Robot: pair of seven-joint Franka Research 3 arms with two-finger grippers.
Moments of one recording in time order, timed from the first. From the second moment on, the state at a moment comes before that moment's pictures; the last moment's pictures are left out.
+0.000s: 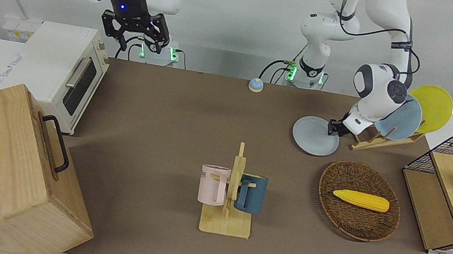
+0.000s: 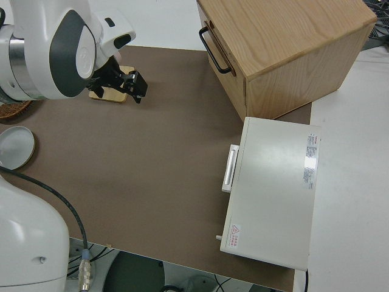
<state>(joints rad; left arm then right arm) 0.11 -0.03 0.00 -2.44 -0.10 2.21 0.12 -0.21 -0.06 0.37 -1.54 0.10 1.52 0.18</state>
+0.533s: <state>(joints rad) 0.11 -0.04 -0.01 -2.44 -0.12 2.21 0.11 -0.21 -0.06 0.37 -1.54 0.10 1.52 0.18</state>
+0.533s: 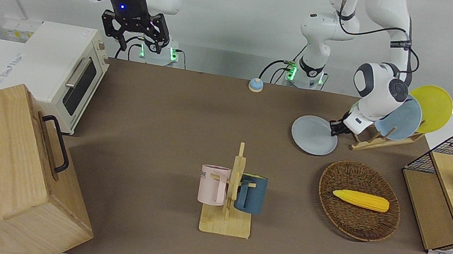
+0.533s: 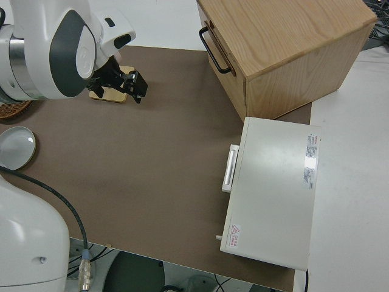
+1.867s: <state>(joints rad) -0.20 -0.04 -0.03 -2.44 -0.18 2.25 -0.20 -0.21 -0.06 0.37 -1.54 0.10 1.52 0.18</state>
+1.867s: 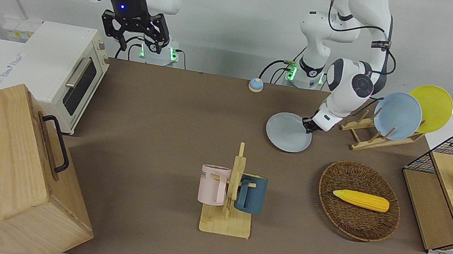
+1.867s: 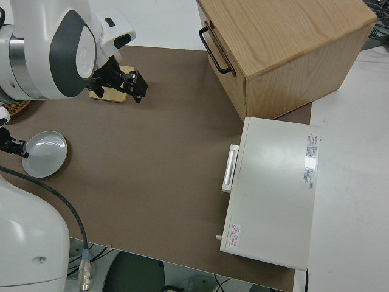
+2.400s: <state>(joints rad) -0.33 -0.03 -0.03 -2.44 -0.20 2.32 -0.37 -0.21 -0.06 0.37 -1.54 0.10 1.52 0.18</state>
